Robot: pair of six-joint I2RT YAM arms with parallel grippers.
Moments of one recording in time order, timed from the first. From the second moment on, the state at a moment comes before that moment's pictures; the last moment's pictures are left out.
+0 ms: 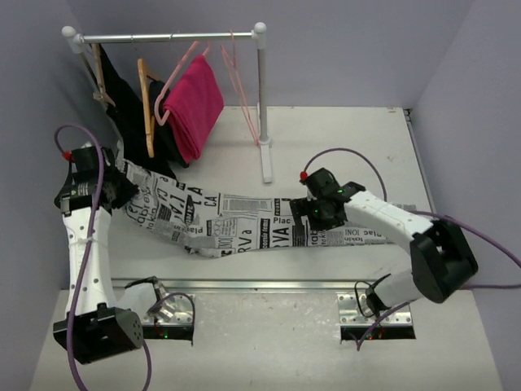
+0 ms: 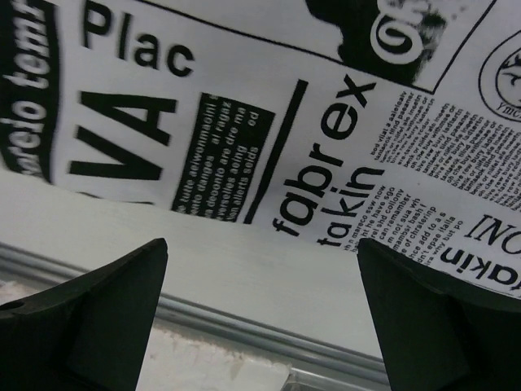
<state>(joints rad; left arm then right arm) 0.33 1.00 1.10 -0.96 -0.01 -0.52 0.55 1.43 0.85 -0.62 -0.02 0.32</state>
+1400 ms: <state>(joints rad) -0.76 1.34 1.56 -0.71 0.09 -0.72 0.67 0.88 0.85 -0.92 0.37 0.62</state>
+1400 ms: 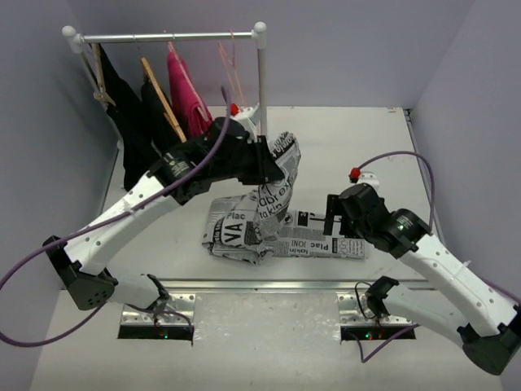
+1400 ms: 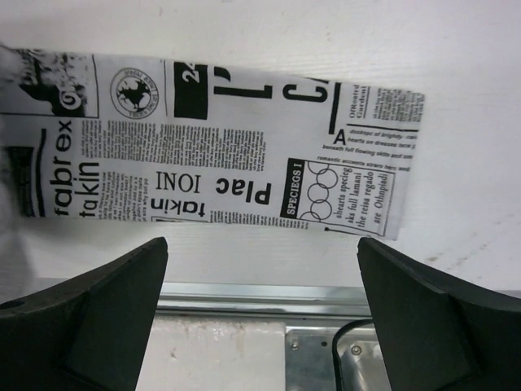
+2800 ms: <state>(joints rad) -0.60 1.26 1.55 -0.92 -0.49 -0.46 0.67 0.74 1.06 -1.19 0.44 0.56</state>
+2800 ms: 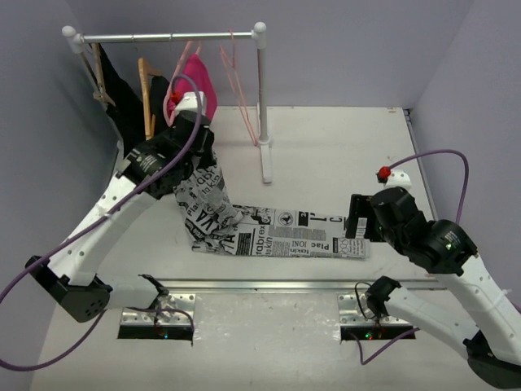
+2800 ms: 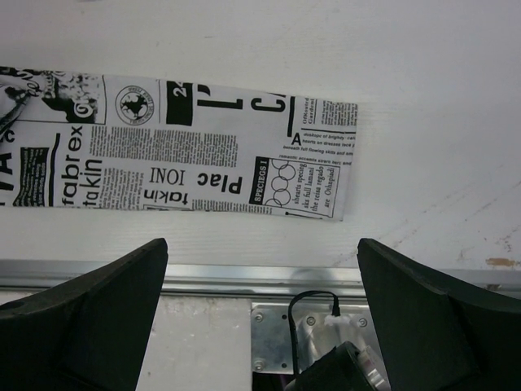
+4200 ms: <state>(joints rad) -0.72 1.52 1.74 -0.88 0.11 -0.39 0.67 0.71 1.10 -1.22 0.44 0.55</state>
